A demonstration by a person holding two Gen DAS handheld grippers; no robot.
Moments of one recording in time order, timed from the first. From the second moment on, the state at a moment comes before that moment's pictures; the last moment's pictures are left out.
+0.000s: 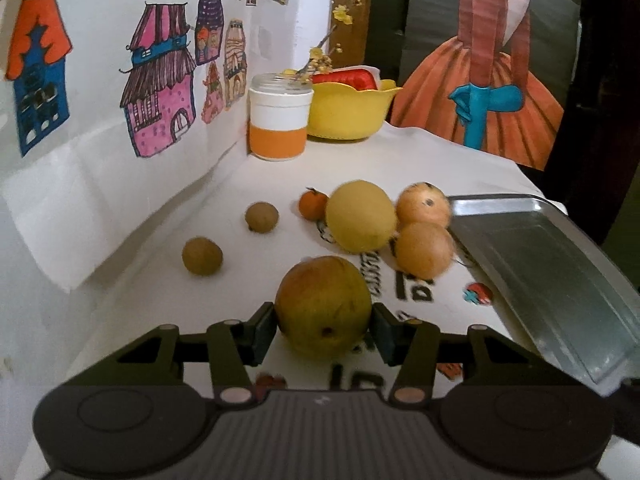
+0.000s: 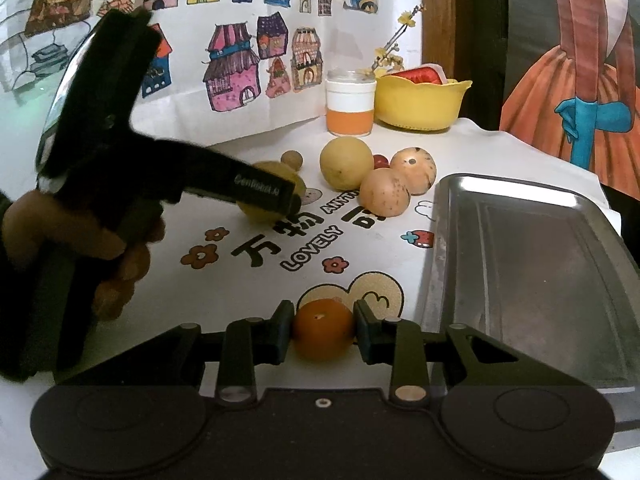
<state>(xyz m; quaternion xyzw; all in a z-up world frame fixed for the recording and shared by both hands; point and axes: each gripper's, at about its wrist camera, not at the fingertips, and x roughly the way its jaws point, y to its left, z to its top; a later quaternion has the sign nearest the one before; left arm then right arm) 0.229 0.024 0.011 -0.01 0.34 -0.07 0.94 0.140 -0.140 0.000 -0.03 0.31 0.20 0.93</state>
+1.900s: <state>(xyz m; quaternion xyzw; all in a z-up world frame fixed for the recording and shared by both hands) 0.184 -0.105 0.011 -0.06 0.36 -0.23 0.90 0.116 -0.265 -0.003 0.04 0.28 0.04 0.96</state>
